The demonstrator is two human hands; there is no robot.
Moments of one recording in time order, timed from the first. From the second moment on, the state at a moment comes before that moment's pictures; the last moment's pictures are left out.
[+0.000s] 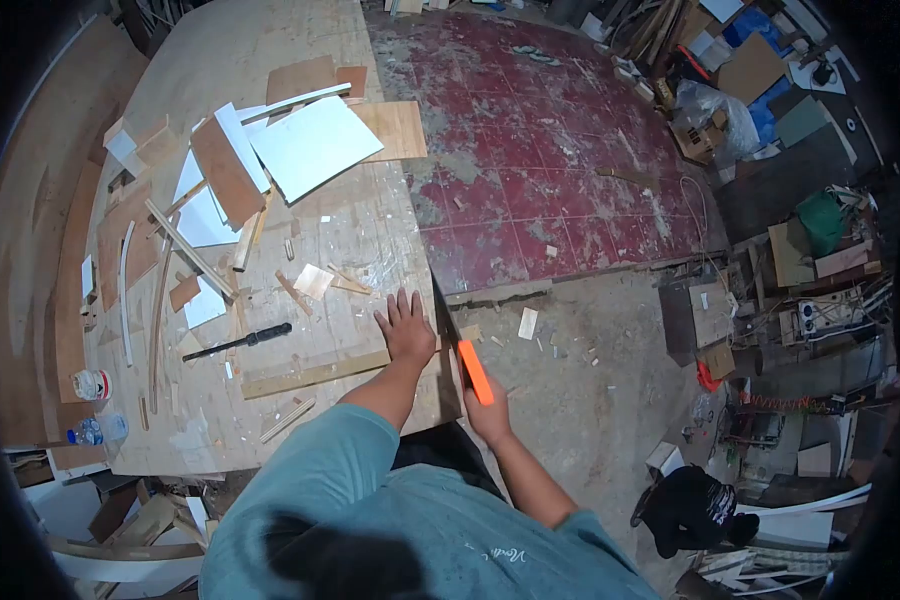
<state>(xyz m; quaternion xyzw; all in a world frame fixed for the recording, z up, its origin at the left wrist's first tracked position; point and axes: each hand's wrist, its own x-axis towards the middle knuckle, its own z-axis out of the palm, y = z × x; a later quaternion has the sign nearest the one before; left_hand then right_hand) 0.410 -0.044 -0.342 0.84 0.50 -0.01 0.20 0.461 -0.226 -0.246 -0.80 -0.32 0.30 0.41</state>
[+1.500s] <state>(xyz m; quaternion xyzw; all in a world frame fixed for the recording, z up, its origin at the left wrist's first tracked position) 0.433 -0.036 -0.340 0.83 0.52 0.03 0.21 0.476 -0.204 -0.280 -0.78 -0.31 0.24 0.49</state>
